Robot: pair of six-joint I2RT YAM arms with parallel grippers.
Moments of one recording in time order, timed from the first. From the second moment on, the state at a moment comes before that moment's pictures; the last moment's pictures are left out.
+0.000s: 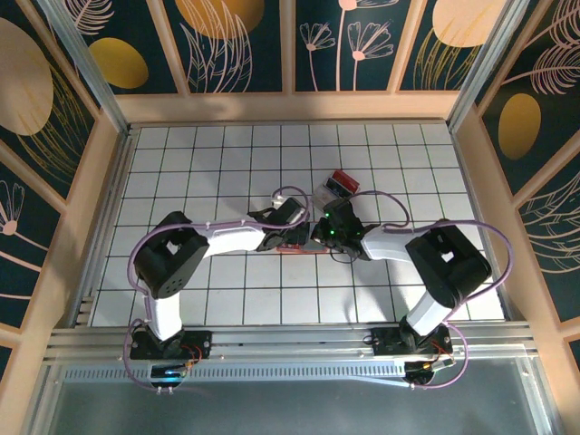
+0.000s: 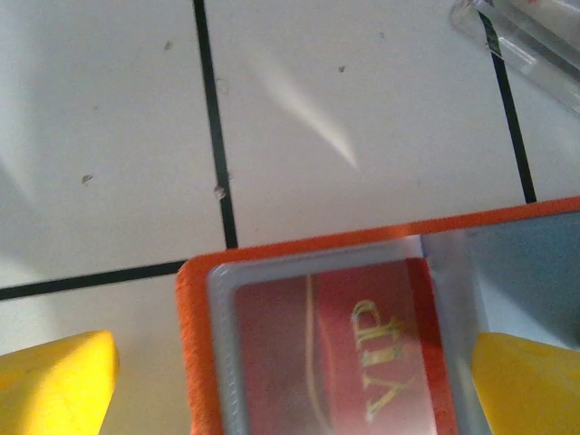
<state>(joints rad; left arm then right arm) -0.85 1.86 1.08 -0.26 -0.29 -0.68 0.65 1.64 0.67 0.12 -0.07 0.97</state>
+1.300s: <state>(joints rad) -0.69 1.70 0.80 0.07 0.06 -0.87 0.64 1.60 0.71 0.04 -0.08 0.93</state>
